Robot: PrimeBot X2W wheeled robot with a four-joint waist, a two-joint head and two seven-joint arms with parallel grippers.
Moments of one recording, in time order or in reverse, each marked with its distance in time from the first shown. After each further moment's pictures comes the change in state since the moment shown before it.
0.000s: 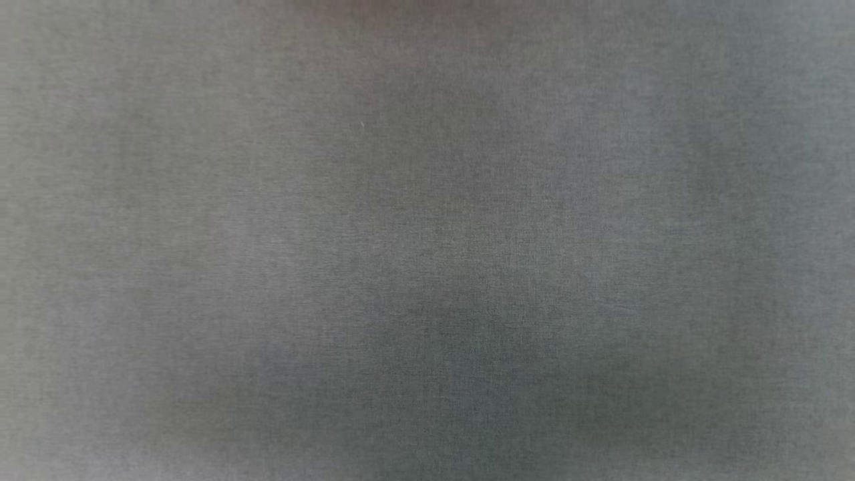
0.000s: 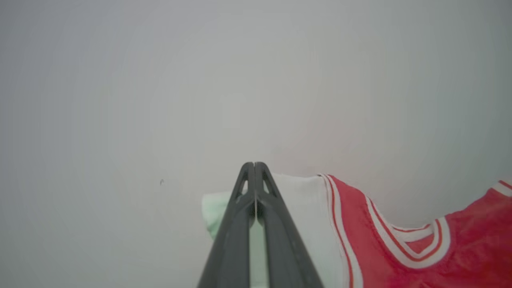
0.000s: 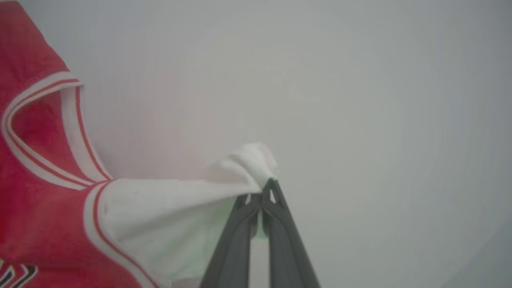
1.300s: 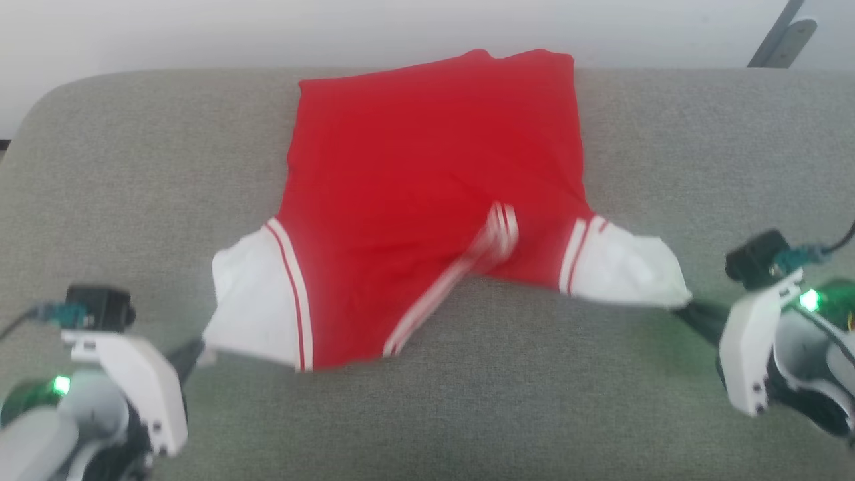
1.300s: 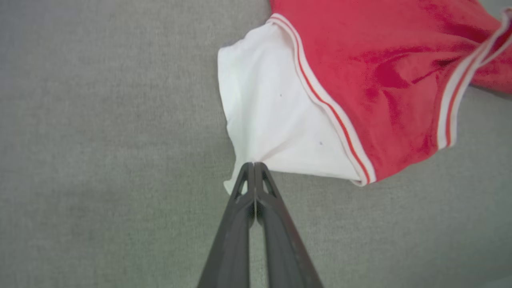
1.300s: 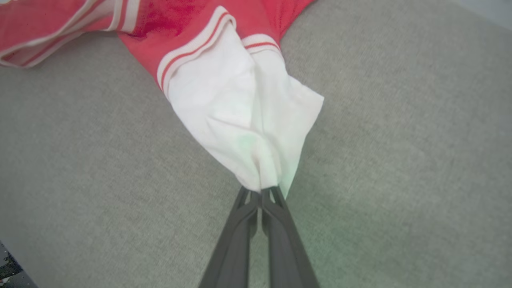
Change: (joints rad) left arm 1.393 0.469 -0.114 -0.924 -0.588 0.299 0.491; right arm 1.033 -0.506 0.585 -0.658 1.003 0.000 0.519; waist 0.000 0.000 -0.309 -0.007
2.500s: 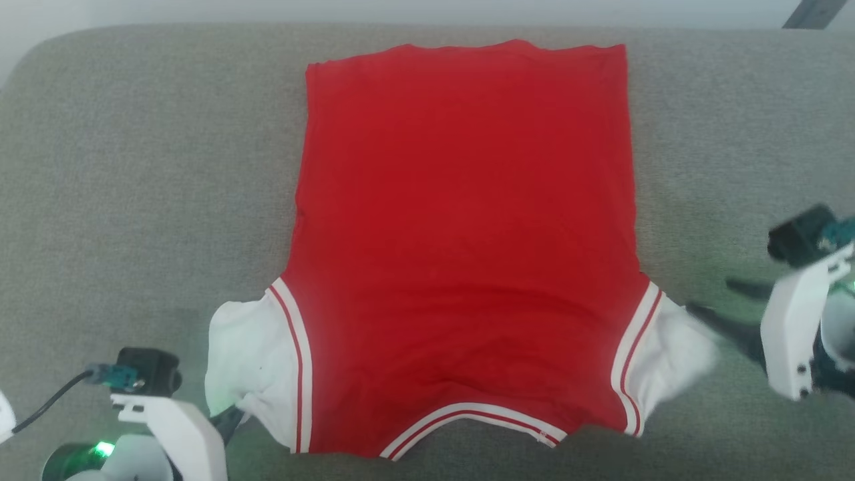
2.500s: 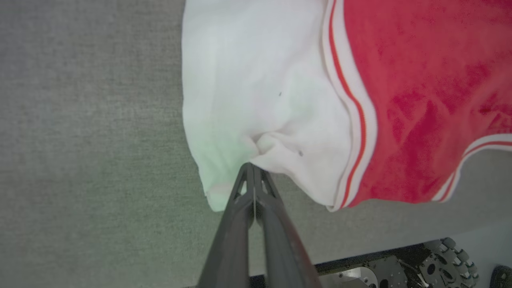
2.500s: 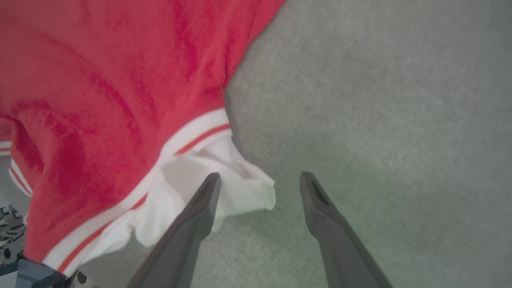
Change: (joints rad) left arm 0.177 0.027 -0.044 -0.222 -0.016 0.178 0.027; right arm 0.169 -0.043 -0.304 -0.226 0.016 0.000 0.329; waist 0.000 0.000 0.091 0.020
